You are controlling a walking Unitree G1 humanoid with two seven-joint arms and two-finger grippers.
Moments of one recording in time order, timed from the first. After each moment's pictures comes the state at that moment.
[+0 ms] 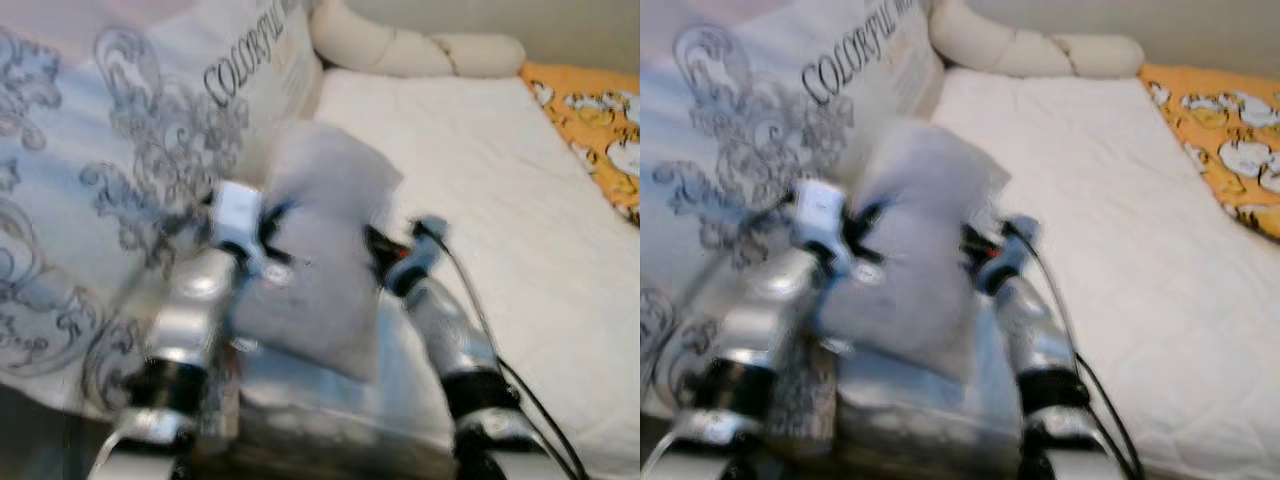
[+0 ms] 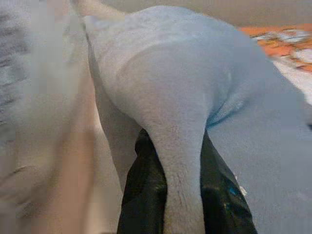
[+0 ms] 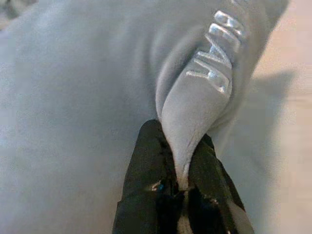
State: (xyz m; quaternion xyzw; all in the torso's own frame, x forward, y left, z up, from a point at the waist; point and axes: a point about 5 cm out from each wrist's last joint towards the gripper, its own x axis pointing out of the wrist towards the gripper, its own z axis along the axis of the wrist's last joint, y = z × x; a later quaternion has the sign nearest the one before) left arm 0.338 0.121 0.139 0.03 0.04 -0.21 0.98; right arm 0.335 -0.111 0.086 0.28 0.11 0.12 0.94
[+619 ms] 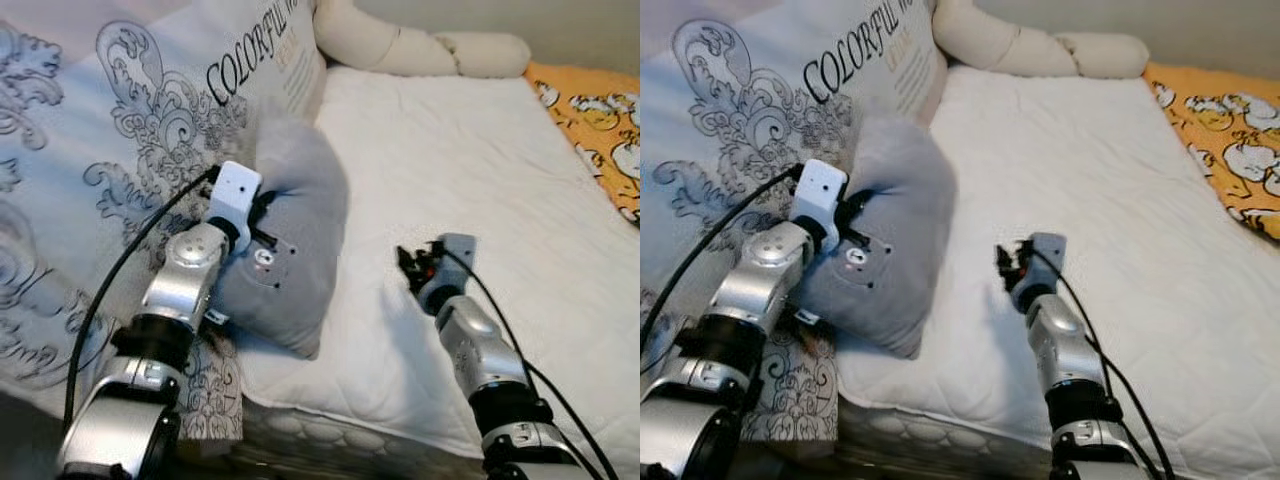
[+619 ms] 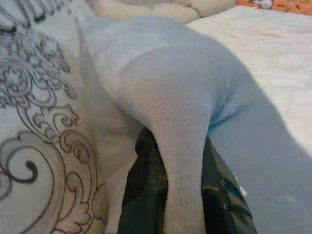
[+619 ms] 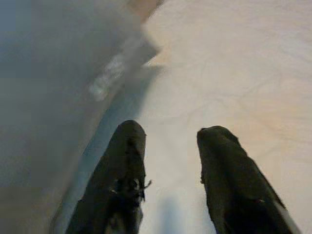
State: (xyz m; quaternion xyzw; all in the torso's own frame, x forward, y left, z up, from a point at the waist) left arm 0.372 0.148 0.152 0.16 0.04 -0.20 0.97; right arm 0.325 -0.141 0.067 0.12 0.12 0.12 0.98
